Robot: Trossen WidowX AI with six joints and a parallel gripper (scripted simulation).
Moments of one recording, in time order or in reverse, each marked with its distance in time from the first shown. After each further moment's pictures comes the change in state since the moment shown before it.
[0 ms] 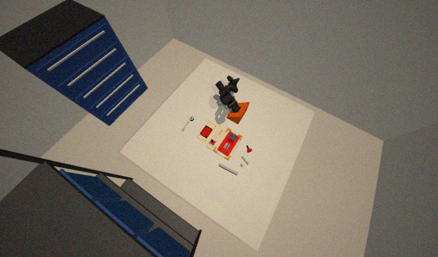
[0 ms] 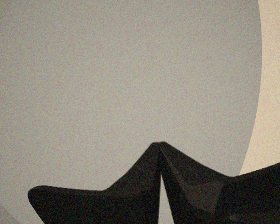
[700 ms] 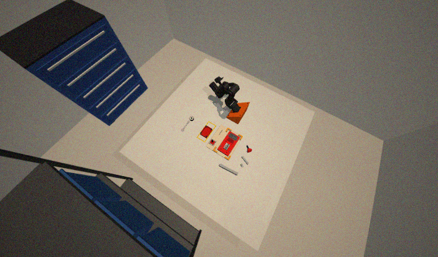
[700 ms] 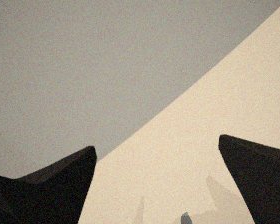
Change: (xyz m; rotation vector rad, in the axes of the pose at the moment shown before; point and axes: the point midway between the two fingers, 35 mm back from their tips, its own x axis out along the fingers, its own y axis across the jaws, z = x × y) arm -0.070 -0.023 -0.104 -0.543 0.606 -0.121
